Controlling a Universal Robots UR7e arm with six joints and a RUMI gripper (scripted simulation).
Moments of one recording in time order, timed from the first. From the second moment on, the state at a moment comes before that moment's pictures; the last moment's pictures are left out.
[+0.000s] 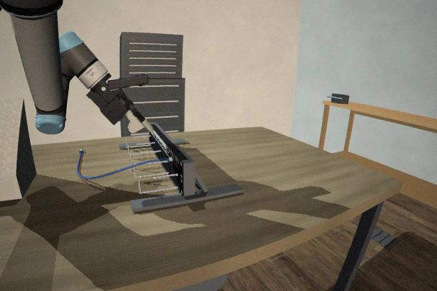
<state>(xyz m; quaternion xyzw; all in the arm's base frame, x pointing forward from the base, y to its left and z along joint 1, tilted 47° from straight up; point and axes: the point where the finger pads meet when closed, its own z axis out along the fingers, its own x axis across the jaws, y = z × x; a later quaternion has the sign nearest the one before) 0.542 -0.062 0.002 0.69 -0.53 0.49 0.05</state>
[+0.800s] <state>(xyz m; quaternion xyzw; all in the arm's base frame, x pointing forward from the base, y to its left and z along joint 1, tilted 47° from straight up) 0.493 -0.016 0.041 0.69 -0.52 0.49 0.04</state>
